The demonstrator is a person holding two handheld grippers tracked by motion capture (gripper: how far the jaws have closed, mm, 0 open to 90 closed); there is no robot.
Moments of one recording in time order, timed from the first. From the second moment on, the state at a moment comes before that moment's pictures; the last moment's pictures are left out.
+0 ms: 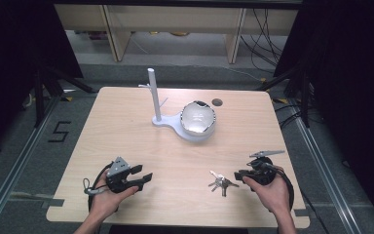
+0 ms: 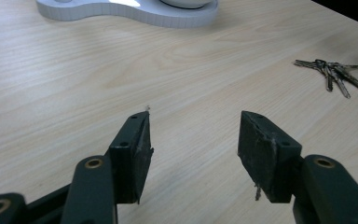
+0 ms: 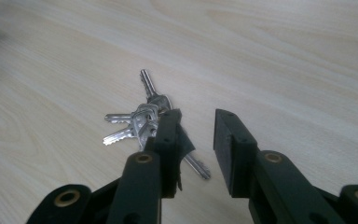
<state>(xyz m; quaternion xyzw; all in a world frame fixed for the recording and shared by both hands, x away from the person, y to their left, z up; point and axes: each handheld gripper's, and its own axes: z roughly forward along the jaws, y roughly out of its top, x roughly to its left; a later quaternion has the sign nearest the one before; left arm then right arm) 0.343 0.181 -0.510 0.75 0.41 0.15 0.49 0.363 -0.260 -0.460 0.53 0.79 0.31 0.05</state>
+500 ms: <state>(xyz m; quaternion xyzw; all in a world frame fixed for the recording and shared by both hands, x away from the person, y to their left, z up) 0.337 0.179 -0.519 0.76 0.41 0.14 0.49 0.370 -0.221 -0.470 0.49 0.84 0.21 0.03</state>
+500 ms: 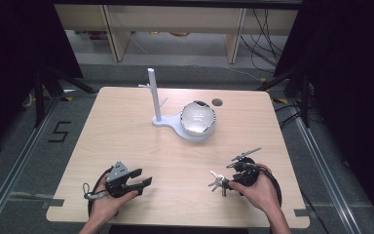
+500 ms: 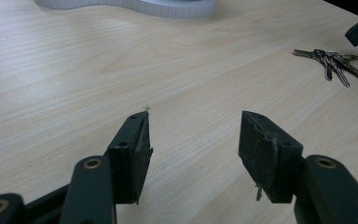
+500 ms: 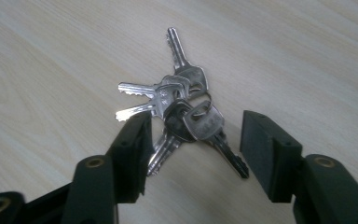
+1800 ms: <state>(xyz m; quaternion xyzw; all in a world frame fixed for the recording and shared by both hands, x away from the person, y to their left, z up) 0.337 0.185 -0.523 0.76 0.41 0.13 0.49 0.380 -0.189 -0.476 0.46 0.88 0.10 0.06</state>
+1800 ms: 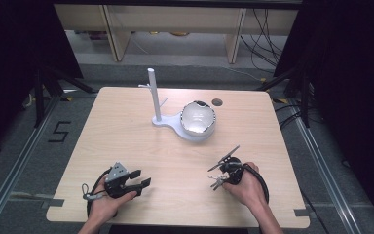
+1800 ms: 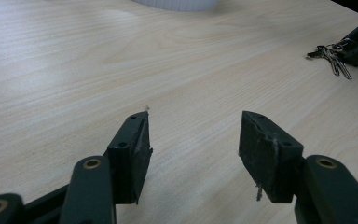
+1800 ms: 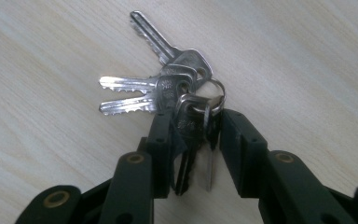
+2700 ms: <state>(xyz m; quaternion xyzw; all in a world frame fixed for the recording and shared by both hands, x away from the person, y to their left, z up) 0.337 0.184 -0.524 0.76 0.41 0.13 0.49 0.393 -0.195 -0.476 0.43 0.89 0.09 0.09</state>
